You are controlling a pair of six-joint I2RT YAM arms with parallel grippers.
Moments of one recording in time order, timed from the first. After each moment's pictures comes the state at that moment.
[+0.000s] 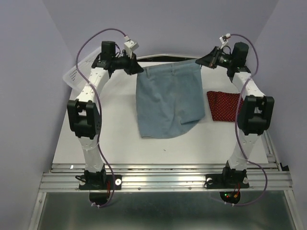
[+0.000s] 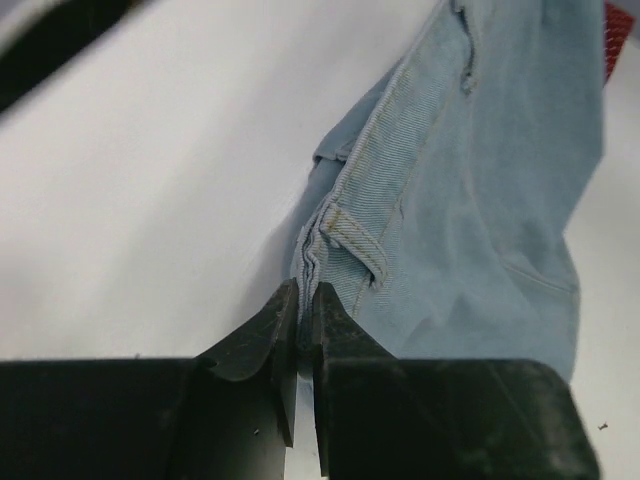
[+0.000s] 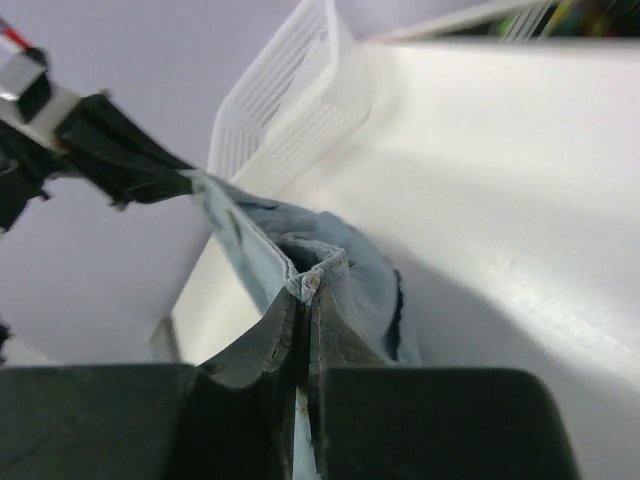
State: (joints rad) left arm -0.16 2.03 1.83 -0.43 0.84 0.21; right arm -0.08 2.11 1.74 0.16 -1.06 0.68
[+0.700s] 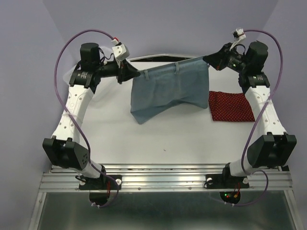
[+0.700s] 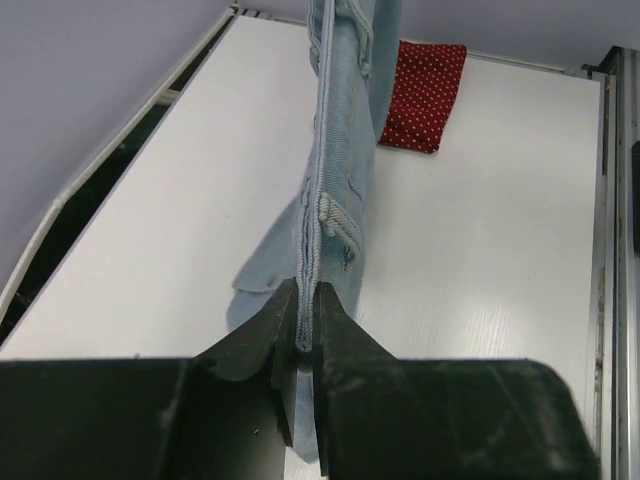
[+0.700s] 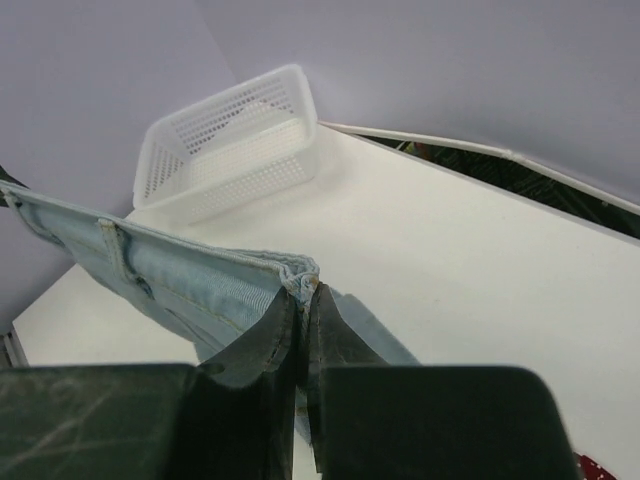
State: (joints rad) left arm -0.15 1.52 1.66 -0.56 1.05 0.41; right arm -0.03 1.49 1.52 -0.09 -0.75 0.23
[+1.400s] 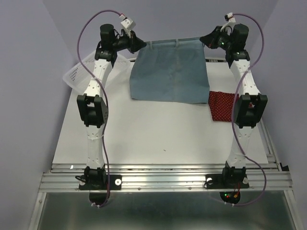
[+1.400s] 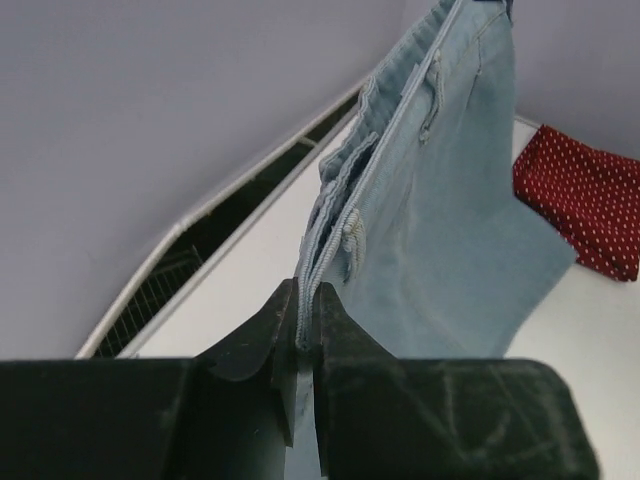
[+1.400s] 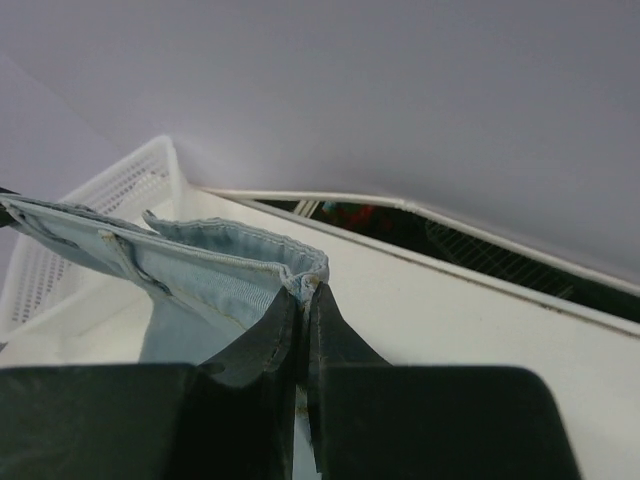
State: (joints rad) left arm -0.14 2.32 2.42 -0.22 0.89 0.02; right arm -0.03 2.22 2.24 -0.10 -0.60 0.32
